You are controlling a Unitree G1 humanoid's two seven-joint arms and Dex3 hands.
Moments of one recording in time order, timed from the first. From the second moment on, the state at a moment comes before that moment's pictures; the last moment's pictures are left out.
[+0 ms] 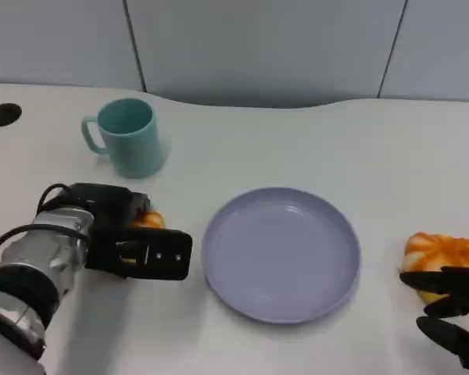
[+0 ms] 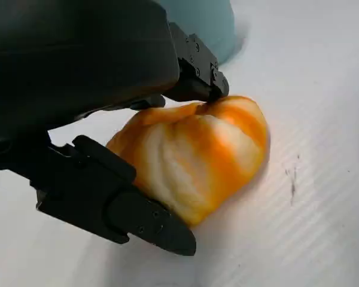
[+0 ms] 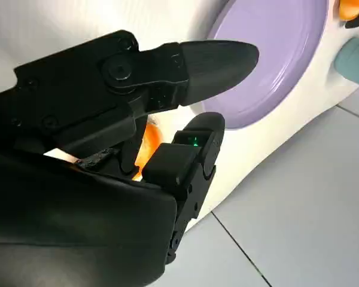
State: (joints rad) left arm -0.82 0.29 -0.62 1.15 0.80 -0.08 -0.04; right arm 0.29 -0.31 -0.03 -0.21 -0.25 -0.10 0.12
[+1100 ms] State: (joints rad) left arm -0.81 0.28 -0.59 1.25 0.74 -0.14 0.24; right arm 0.29 -0.30 -0.04 -0.24 -0.25 -0.07 0.12
